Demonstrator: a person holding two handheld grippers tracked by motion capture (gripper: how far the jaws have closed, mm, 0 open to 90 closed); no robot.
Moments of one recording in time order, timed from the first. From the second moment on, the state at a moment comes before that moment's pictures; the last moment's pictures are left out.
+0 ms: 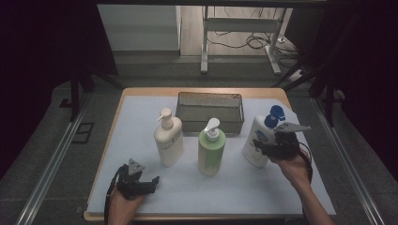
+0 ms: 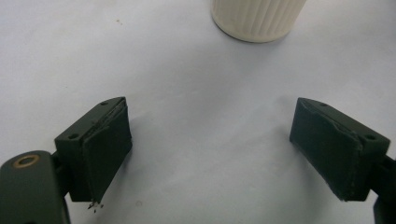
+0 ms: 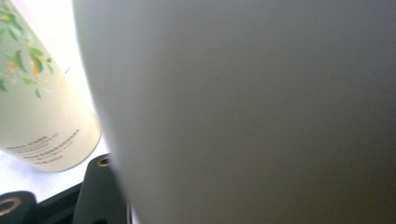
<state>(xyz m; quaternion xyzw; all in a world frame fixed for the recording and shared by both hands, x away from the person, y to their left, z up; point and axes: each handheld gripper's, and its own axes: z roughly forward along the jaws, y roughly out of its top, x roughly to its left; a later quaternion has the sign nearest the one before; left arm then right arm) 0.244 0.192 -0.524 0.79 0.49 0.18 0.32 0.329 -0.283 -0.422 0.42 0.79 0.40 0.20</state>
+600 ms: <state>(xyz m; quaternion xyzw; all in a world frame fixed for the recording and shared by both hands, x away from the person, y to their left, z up) 0.244 0.192 -0.524 0.79 0.49 0.18 0.32 0.331 -0.269 -0.387 0.40 0.80 0.40 0.20</state>
